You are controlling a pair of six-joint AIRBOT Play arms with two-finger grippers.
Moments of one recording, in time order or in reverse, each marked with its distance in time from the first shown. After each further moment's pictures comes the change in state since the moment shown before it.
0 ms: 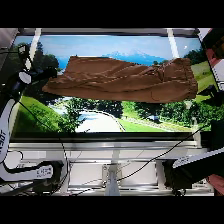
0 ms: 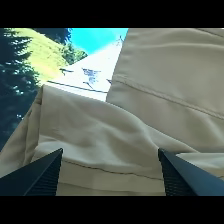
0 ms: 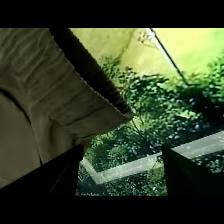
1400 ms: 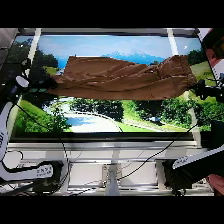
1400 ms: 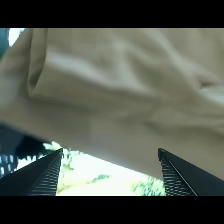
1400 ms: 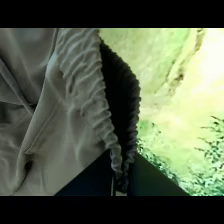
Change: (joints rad) left arm 0.067 0.000 -0.069 0.001 -0.236 -0.068; right arm 0.079 0.006 -0.131 0.369 -0.219 -0.226
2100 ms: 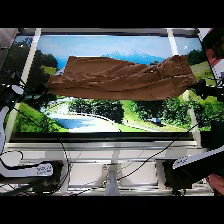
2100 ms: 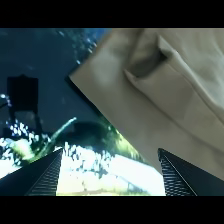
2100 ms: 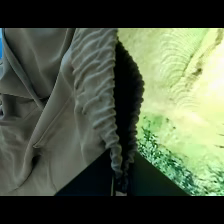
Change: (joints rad) left arm 0.126 -0.043 -0.087 -0.012 0.129 -0.219; right arm 0.000 0.011 0.000 0.008 0.025 -0.004
